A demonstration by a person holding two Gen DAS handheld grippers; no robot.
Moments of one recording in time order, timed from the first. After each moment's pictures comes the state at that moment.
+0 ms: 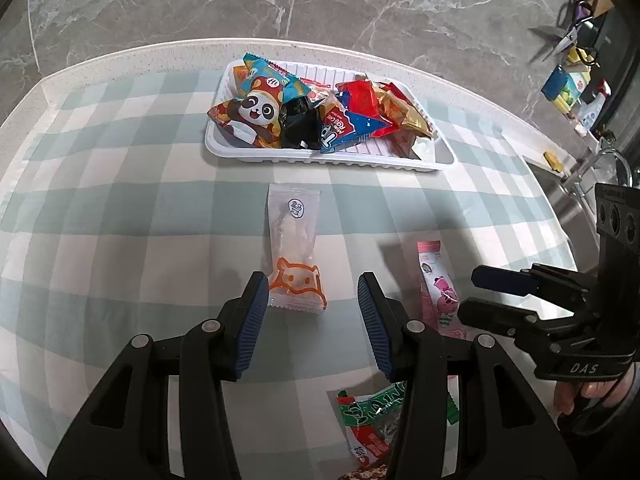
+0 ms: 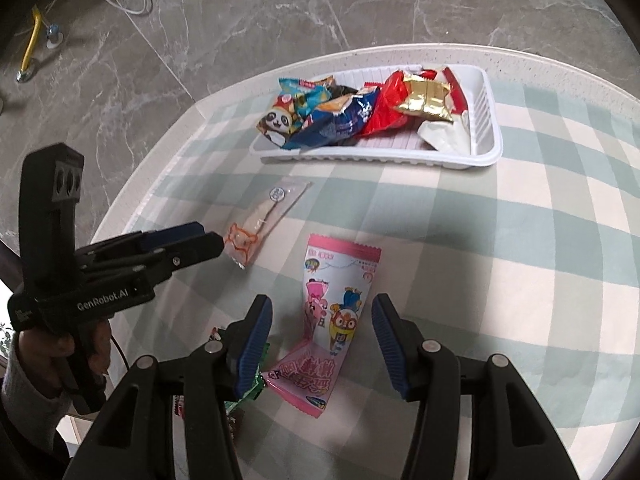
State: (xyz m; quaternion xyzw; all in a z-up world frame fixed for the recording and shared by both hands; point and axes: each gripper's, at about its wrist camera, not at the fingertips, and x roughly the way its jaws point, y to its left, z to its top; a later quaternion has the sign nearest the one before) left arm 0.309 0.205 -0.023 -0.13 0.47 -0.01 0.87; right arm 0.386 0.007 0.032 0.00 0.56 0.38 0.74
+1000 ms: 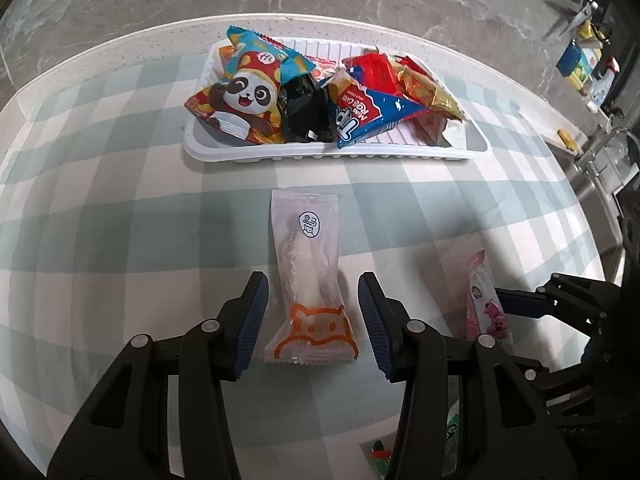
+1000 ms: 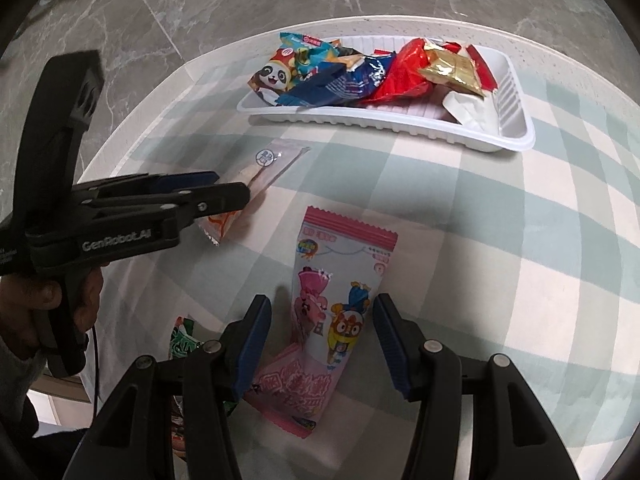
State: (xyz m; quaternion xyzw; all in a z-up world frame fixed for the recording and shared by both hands) left arm 0.363 0.207 -0.060 -0.10 0.50 -0.01 0.86; right arm 0.382 0.036 0.005 -0.08 0.57 0.37 0.73
